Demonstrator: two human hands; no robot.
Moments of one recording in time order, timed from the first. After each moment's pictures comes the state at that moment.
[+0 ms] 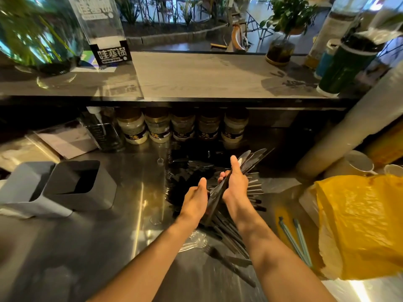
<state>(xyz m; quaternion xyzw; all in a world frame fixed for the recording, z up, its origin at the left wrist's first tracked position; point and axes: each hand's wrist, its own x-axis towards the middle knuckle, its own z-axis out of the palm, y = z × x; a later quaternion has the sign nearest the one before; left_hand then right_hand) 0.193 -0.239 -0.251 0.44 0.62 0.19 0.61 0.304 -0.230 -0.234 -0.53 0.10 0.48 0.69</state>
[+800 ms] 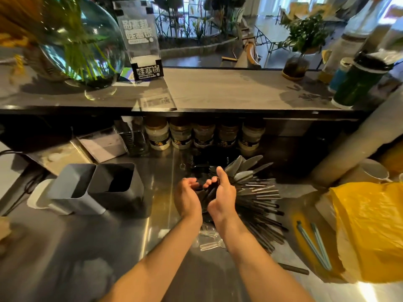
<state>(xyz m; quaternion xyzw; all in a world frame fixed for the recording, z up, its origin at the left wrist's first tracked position) 0.125 -0.233 -0.204 0.26 0.62 0.49 0.55 0.183 -0.234 -0.199 -0.41 0.10 0.53 0.74</state>
